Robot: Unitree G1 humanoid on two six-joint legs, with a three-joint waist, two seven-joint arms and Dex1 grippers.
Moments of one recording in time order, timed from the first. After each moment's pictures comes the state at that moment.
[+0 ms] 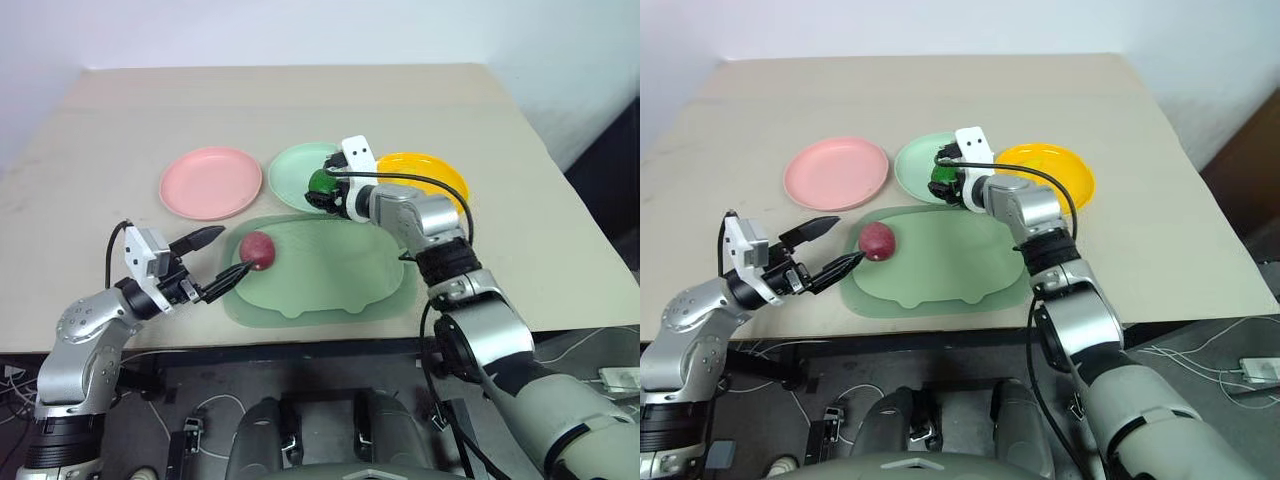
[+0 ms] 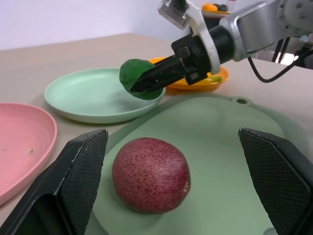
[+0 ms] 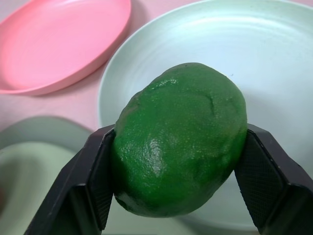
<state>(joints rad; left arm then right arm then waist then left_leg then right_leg) -0.05 0.58 0.25 -0.20 -0.59 0.19 -0.93 -1.12 -0.11 0.10 0.77 0.25 0.63 0.38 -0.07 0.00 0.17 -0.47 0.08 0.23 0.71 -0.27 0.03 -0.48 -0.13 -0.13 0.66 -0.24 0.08</state>
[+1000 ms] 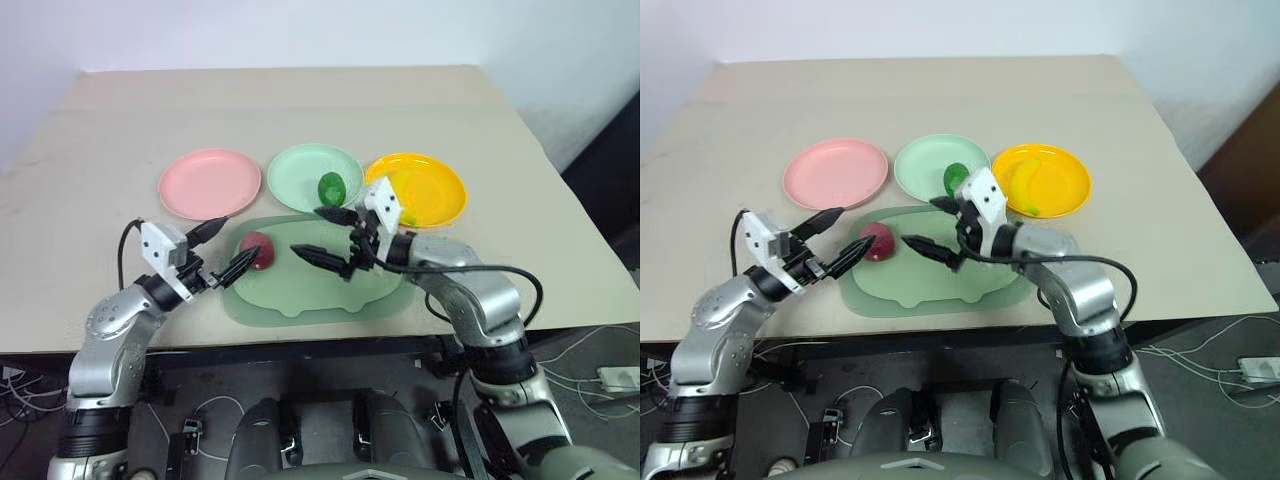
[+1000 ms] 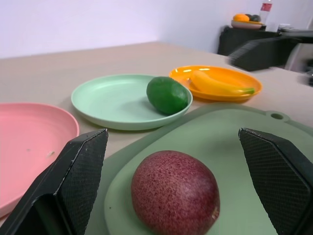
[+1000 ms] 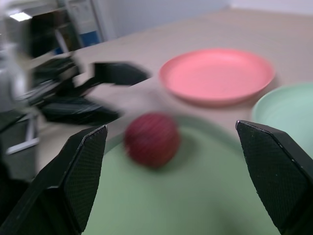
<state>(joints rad) -0.14 0.46 0.18 -0.14 -0.51 0.17 -0.76 -0.49 -0.29 0.15 -0.30 0.41 0.72 0.73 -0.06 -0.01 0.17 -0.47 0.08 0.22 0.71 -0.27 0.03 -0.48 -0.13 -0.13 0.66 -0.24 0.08</state>
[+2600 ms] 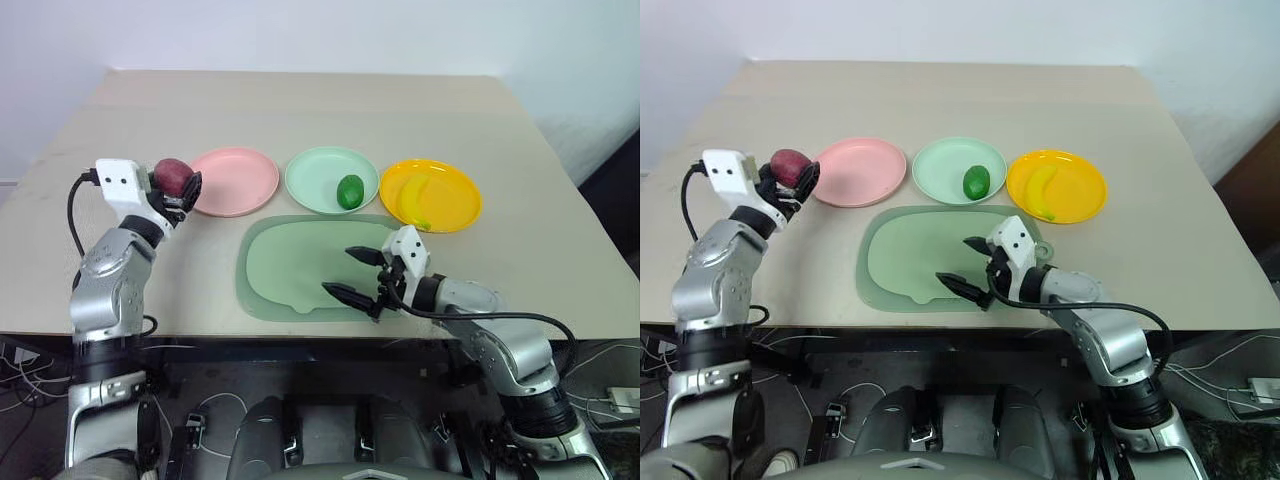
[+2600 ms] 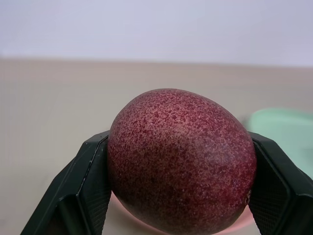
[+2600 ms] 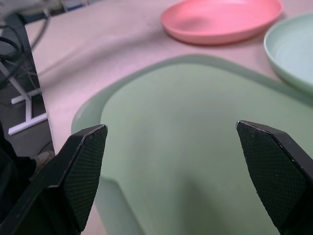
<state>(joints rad) -0.51 0.45 0.30 0.17 -0.35 0.36 -0.33 -0.29 -0.41 0.15 -0.36 0.43 0.64 0.67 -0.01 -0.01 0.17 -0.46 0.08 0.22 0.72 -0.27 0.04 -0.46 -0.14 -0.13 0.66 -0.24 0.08</state>
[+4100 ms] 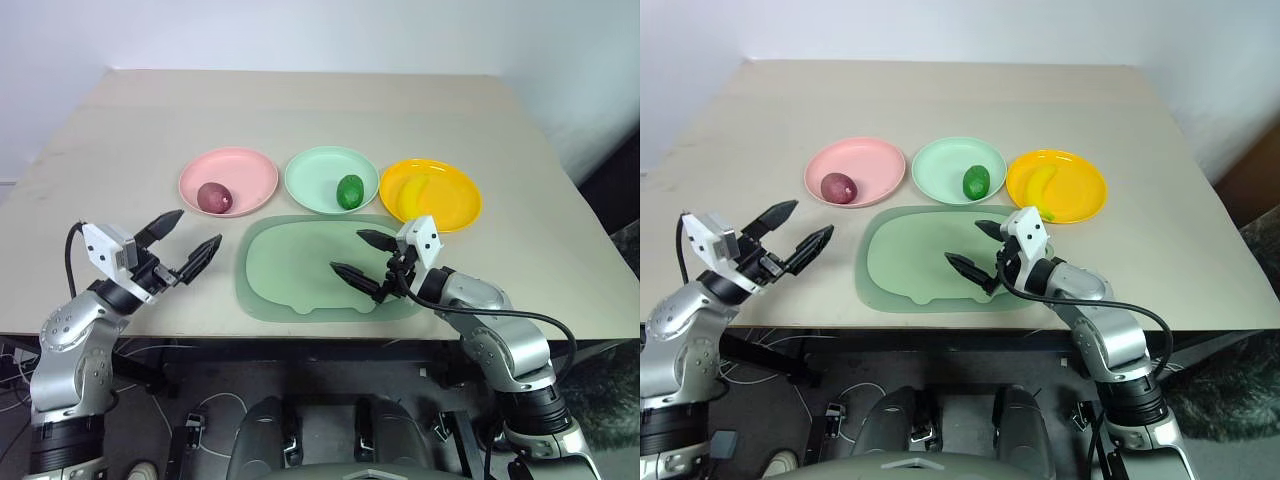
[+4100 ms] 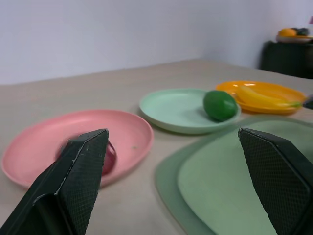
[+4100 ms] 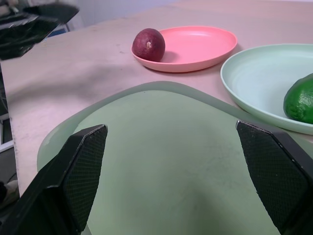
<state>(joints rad) -0.02 0.51 0.36 -0.14 -0.57 0.10 -0.84 -0.26 -0.37 0.09 -0.31 0.41 0.51 0.66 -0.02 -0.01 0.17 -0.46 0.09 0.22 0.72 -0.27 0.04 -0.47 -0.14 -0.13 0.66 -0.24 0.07</state>
